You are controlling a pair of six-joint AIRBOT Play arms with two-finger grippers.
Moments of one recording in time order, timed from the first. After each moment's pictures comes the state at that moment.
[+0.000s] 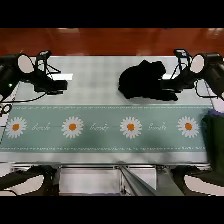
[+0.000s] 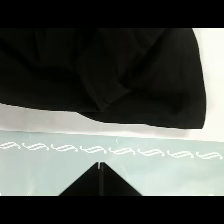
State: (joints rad) left arm -0.12 -1.34 1.23 1.47 -1.22 -1.69; right arm 0.12 -1.38 1.28 -1.58 1.20 1.69
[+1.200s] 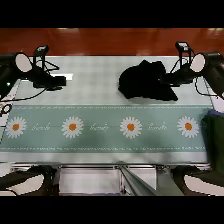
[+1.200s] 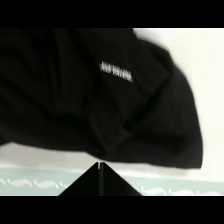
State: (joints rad) left arm -0.10 -1.34 1.27 1.47 -1.16 -1.66; right arm 0.12 -1.37 1.30 -1.57 1.06 1.69
